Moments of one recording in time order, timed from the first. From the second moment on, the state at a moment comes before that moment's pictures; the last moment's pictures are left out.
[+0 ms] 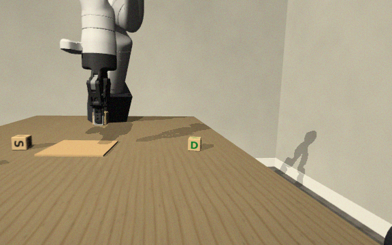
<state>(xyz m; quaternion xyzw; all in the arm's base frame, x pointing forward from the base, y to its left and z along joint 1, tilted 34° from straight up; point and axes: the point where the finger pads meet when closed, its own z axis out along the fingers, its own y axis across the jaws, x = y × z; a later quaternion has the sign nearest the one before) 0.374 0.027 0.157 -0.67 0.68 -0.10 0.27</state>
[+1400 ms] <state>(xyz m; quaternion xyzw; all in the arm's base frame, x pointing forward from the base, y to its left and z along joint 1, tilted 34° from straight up) 0.394 0.036 0.124 -0.67 0.68 -0.10 0.27</state>
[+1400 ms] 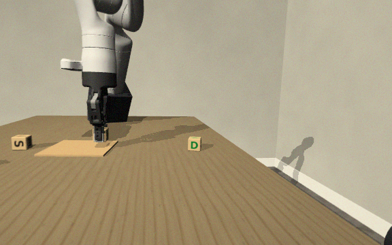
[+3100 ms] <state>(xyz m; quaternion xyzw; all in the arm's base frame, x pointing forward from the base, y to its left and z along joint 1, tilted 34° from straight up) 0.398 0.041 0.114 -0.67 0.68 -0.10 0.27</state>
